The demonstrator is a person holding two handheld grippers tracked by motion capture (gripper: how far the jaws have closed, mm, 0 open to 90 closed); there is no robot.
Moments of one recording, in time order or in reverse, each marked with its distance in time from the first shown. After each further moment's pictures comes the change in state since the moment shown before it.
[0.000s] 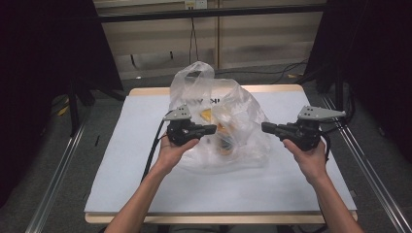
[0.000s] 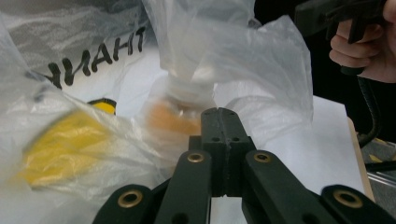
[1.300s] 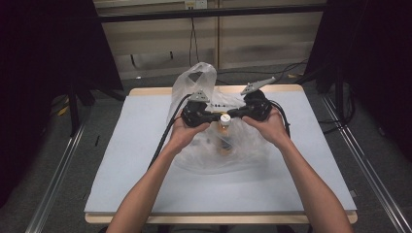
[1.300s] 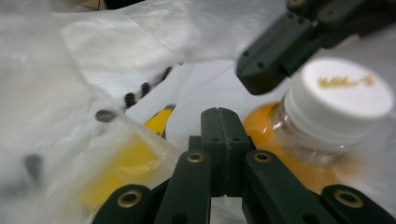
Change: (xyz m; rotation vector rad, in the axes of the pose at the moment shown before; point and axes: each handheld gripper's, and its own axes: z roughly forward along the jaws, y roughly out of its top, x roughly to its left) left arm 0.045 0.019 0.052 0.222 0.105 0.025; right arm -0.029 0.035 0.134 0.362 0.045 -0.119
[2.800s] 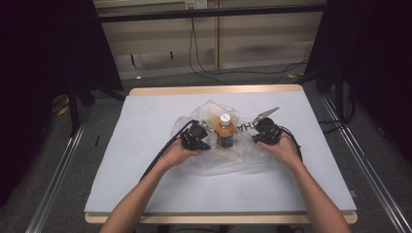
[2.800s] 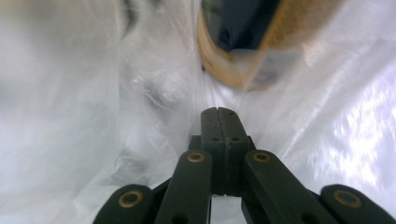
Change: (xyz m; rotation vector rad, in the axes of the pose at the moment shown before) left arm -0.011 -0.070 0.020 0.467 -0.038 0.048; right arm -0.031 -0.107 0.026 0.260 -0.091 0.087
